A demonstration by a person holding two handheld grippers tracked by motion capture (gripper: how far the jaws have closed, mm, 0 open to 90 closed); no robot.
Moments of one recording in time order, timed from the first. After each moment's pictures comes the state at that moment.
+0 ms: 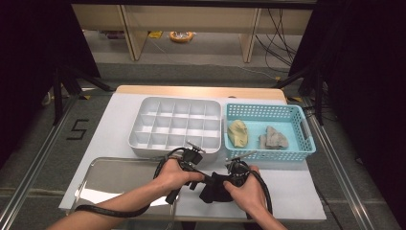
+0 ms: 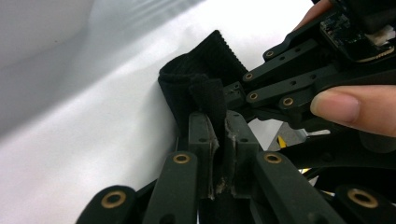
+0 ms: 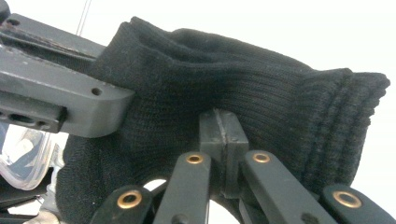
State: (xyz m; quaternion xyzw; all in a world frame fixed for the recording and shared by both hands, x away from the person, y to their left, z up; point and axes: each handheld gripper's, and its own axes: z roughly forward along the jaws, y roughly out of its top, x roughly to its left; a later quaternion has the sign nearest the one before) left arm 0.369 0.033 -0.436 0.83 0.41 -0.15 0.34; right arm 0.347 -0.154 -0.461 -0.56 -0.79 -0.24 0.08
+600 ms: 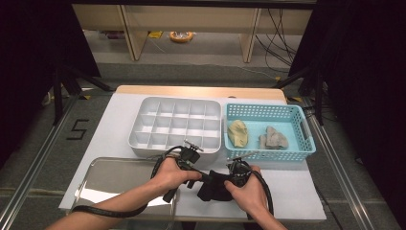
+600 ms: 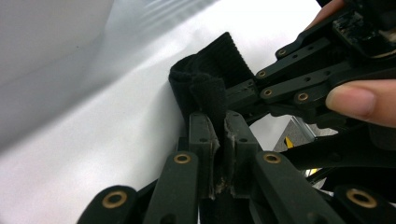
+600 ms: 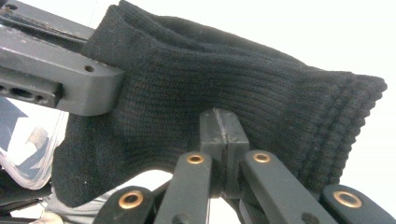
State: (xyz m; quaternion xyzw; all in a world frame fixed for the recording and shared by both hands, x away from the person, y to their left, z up) left arm 0.371 0.040 -0.434 0.83 0.41 -0.14 0.34; right arm 0.345 -0.156 -0.457 -0.56 -0.78 -0.25 0.08
